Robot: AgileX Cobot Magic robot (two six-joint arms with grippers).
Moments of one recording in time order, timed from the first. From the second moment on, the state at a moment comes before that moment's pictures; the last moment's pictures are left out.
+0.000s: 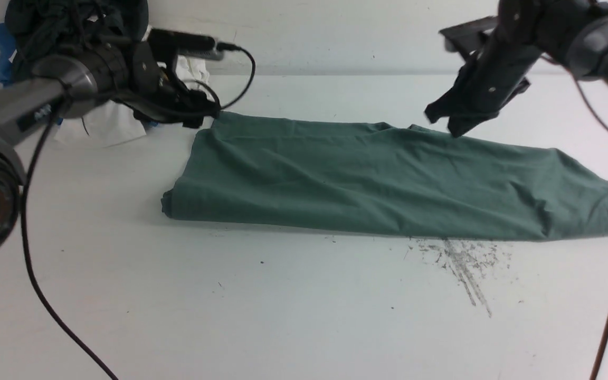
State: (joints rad) right arm 0.15 2.32 -2.28 0.05 1.25 -0.21; left arm -0.13 2.21 -1.92 -0.06 0.64 0.04
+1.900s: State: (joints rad) right arm -0.40 2.09 -2.10 0.36 1.24 -0.22; left arm -0.17 0.80 -0.86 0.29 1.08 -0.15
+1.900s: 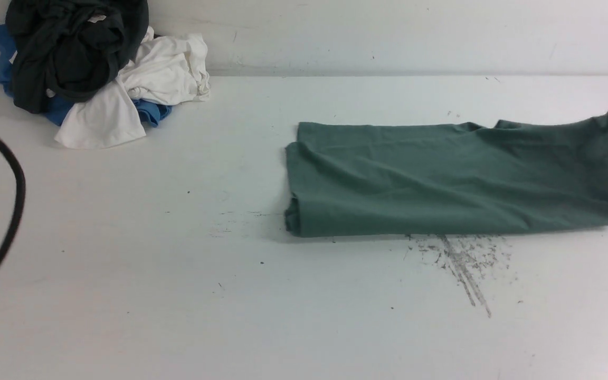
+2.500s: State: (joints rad) right arm 0.37 2.35 -2.11 0.43 1.07 -0.16; left arm -0.17 0.81 -0.73 0.25 0.94 -0.19
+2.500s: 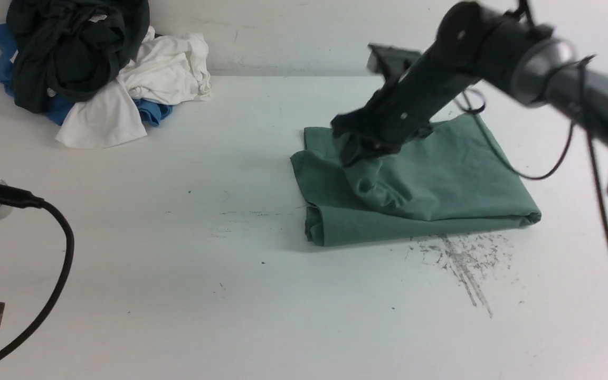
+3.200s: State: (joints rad) right arm 0.36 2.39 -2.40 0.51 1.18 -0.20; left arm -0.17 0.81 -0.73 0.25 0.86 -0.19
